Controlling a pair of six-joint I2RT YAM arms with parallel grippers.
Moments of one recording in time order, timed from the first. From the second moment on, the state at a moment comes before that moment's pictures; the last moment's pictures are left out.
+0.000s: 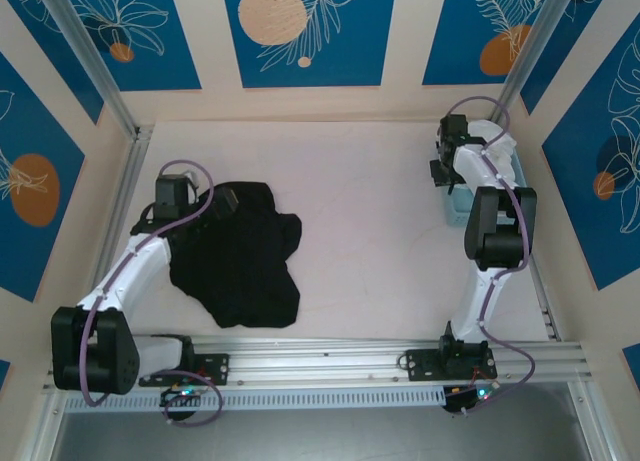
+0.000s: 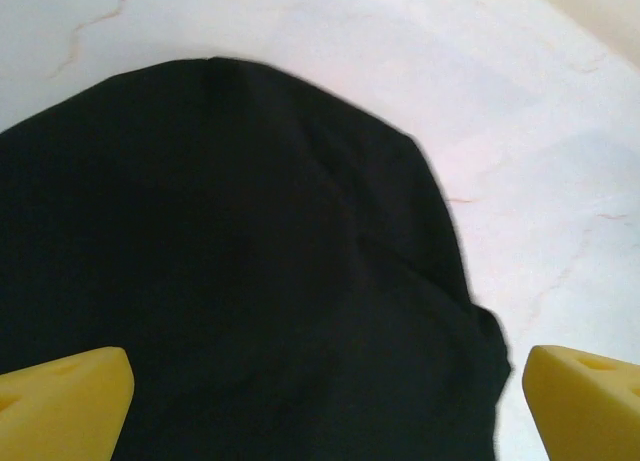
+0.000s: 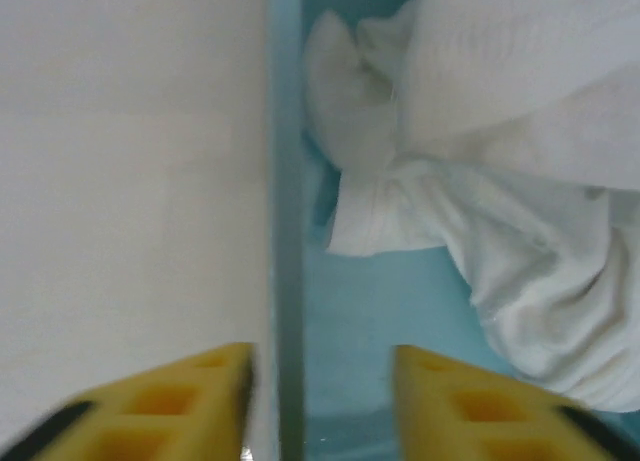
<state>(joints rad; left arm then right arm) -0.09 1.23 0.82 -0.35 0.13 -0.51 -0.03 1.99 1.60 -0.76 0.27 -0.12</state>
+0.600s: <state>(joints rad) 0.11 1.26 0.64 -0.36 0.01 -0.53 0.76 1.92 1.45 -0.41 -0.37 0.27</state>
